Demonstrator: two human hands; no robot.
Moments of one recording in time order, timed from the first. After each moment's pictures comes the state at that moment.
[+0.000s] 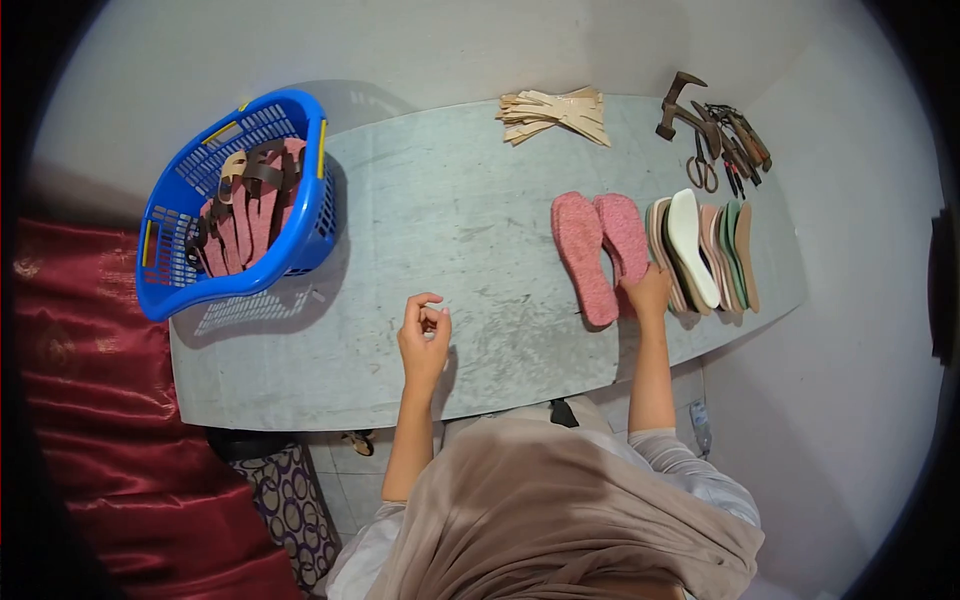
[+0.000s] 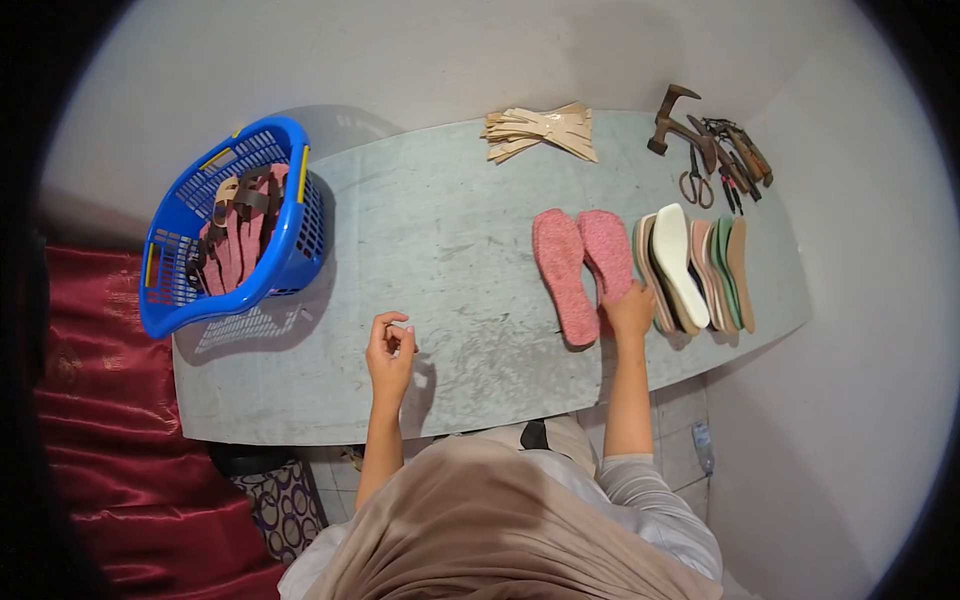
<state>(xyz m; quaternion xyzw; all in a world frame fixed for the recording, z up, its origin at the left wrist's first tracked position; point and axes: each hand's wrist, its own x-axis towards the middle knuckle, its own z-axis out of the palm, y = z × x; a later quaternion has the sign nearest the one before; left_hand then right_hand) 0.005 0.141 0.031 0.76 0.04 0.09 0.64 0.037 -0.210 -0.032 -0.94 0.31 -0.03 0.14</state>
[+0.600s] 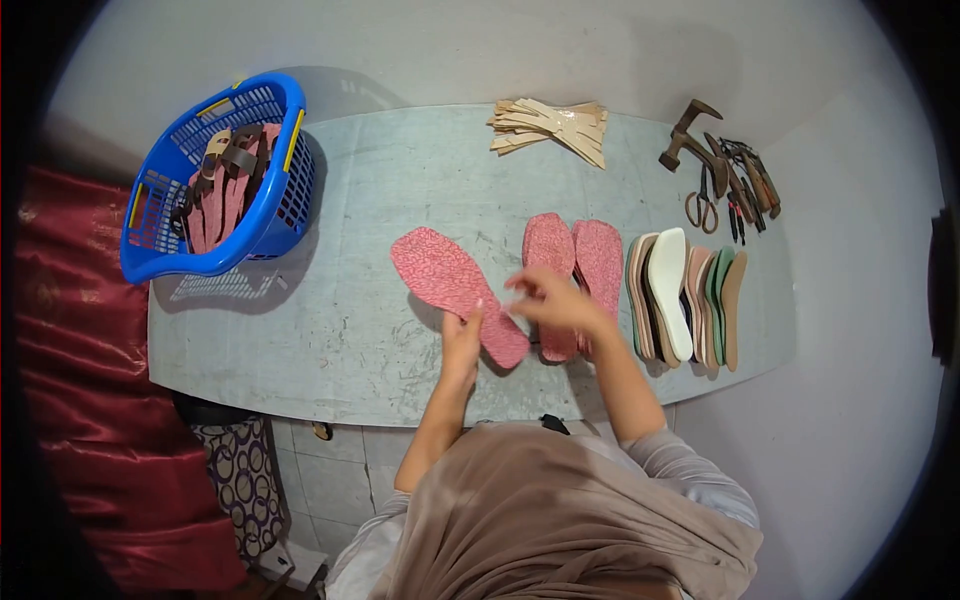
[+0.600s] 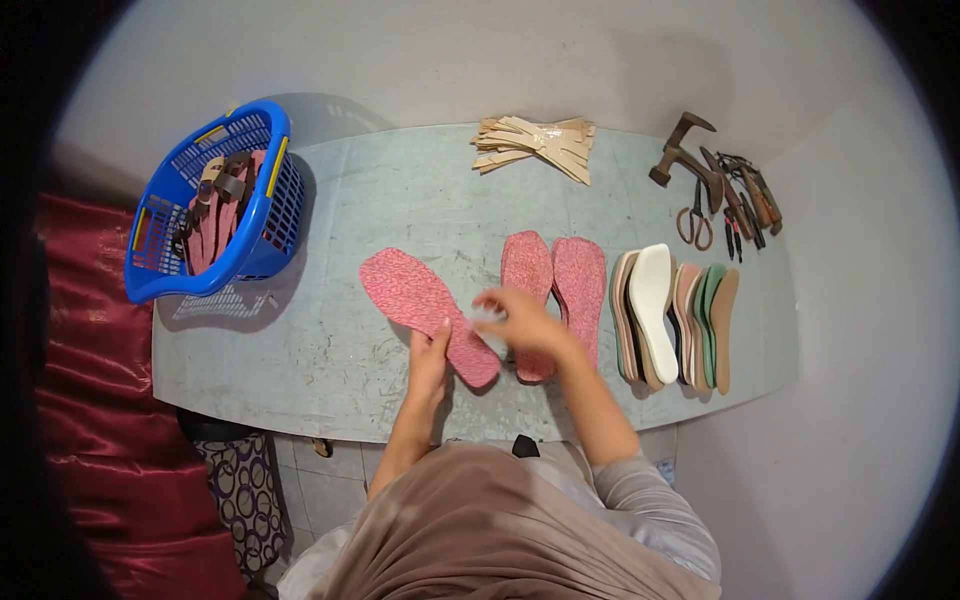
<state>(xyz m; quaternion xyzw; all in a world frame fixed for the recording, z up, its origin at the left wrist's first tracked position) 0.030 0.006 -0.031 0.49 0.17 -0.01 0.85 0.097 -0.156 0.030 -0.83 -0.22 0.19 0.47</state>
